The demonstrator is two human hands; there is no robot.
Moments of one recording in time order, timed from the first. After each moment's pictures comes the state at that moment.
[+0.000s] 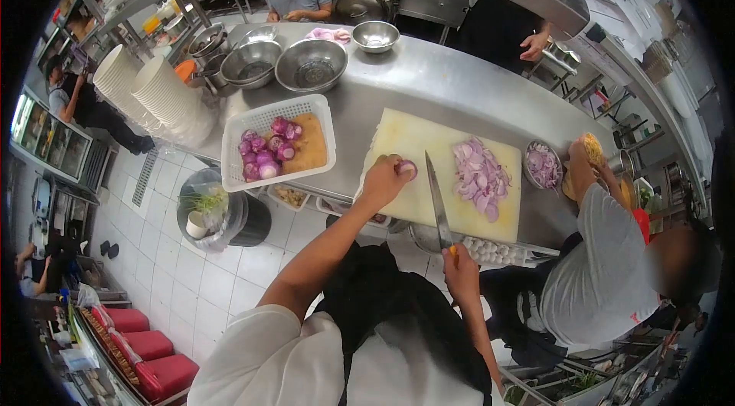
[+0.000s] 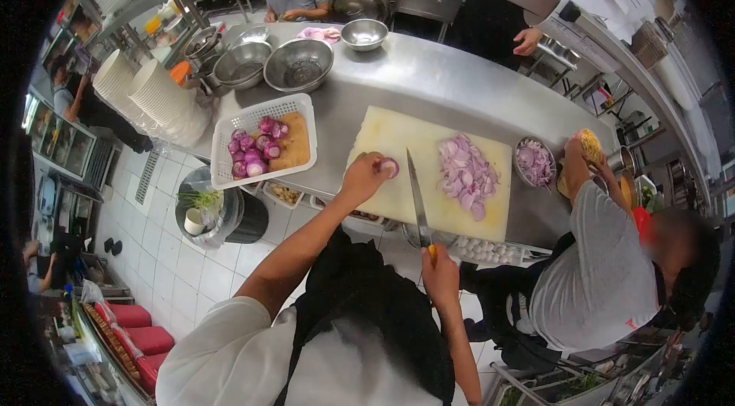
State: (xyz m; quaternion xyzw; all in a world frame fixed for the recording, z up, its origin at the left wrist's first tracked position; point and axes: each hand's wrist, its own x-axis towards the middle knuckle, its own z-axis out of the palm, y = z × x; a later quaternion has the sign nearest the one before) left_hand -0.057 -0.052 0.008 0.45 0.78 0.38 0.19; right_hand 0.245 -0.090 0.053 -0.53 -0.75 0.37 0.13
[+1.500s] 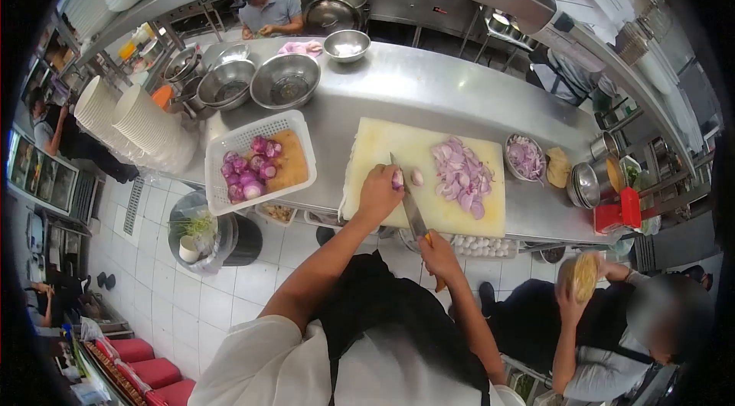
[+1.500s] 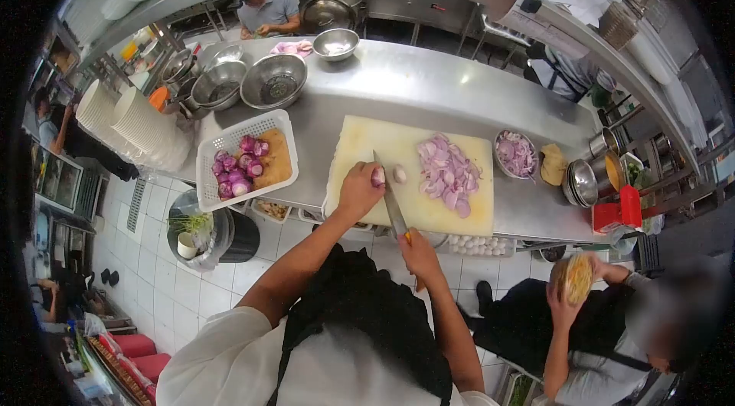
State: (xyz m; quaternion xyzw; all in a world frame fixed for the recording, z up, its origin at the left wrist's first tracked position) left_hand -0.029 -0.039 -0.007 0.53 0.75 0.39 0.08; right_hand 0.209 -0.054 0.023 -0.50 -0.73 0.46 0.05
